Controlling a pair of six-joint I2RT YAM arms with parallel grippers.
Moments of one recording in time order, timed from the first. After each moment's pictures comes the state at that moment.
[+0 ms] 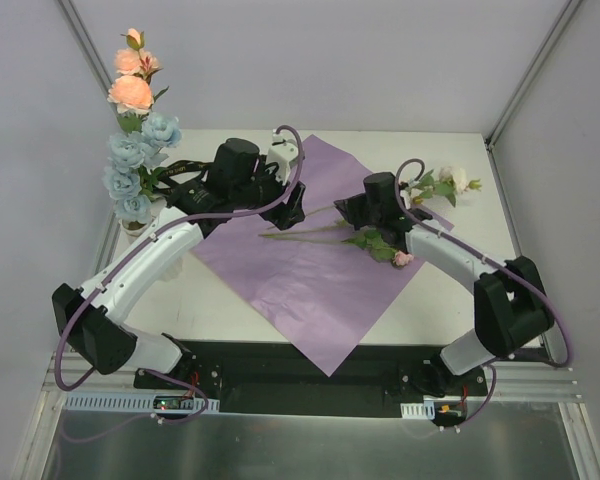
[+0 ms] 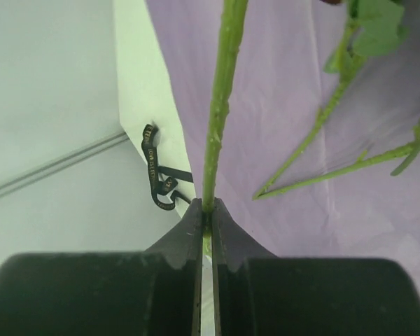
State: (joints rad) left arm -0.61 1.38 1.40 -0.62 0.31 0.01; right arm 0.54 1.57 1.03 -0.15 0.11 1.66
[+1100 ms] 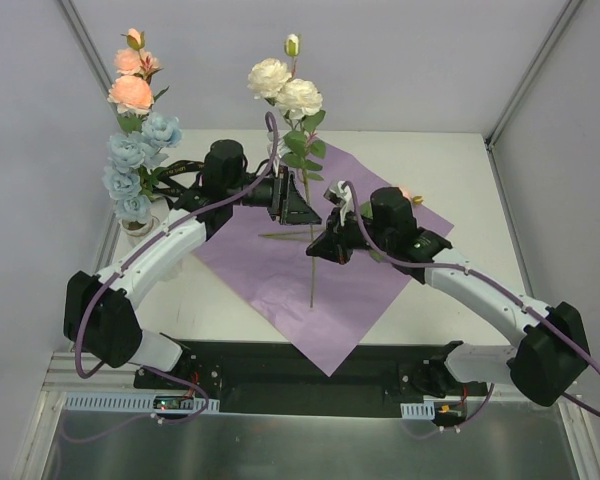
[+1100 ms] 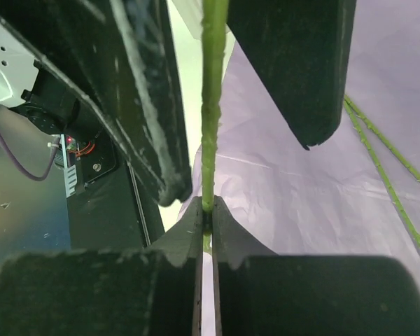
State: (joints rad) left arm -0.48 1.42 1.19 -0.08 1.00 -0.52; right arm 0.68 1.25 0.93 -0.10 -0.65 0.12
